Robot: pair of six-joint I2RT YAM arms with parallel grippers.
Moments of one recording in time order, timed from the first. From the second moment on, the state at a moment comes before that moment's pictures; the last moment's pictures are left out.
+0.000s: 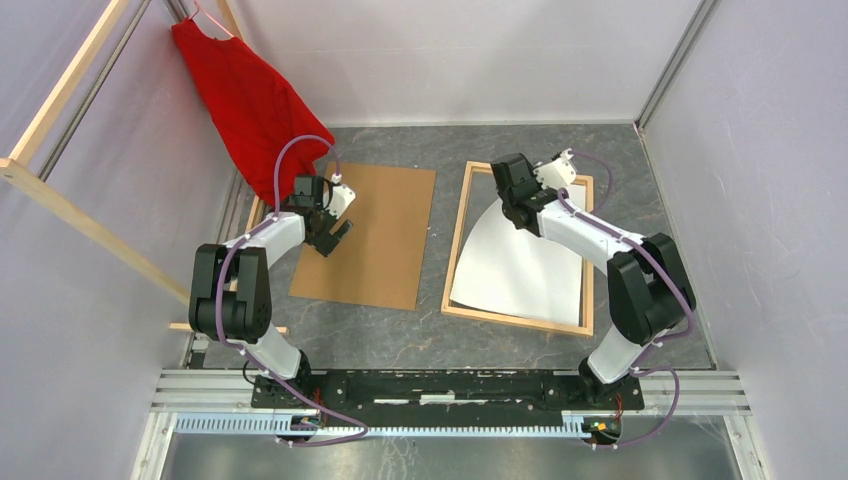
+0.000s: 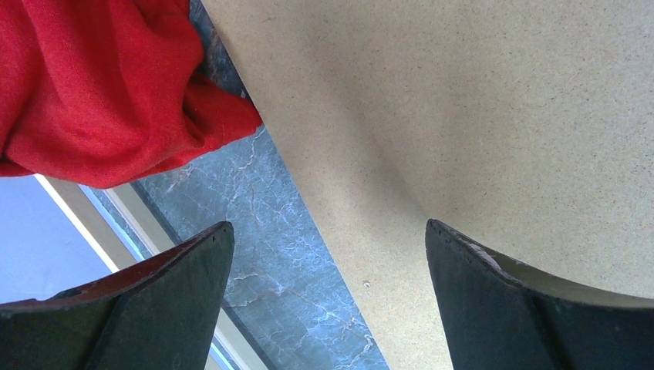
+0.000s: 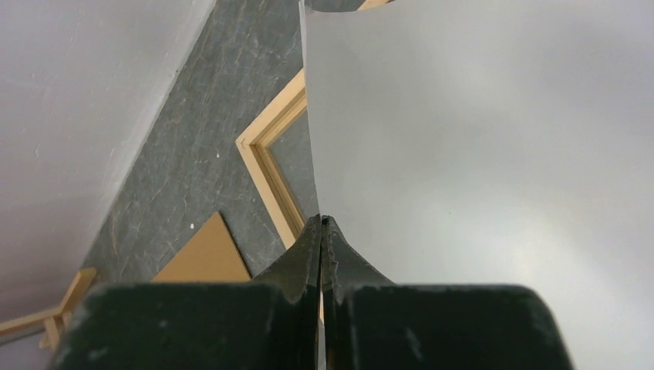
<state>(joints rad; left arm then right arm) -0.09 1.63 0.95 -0.32 -0.16 0.62 0.48 1.68 1.16 -0.23 0.68 1.26</state>
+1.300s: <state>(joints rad) -0.09 1.63 0.94 -0.32 -0.18 0.62 0.39 1.75 1.23 -0.16 0.30 0.75</state>
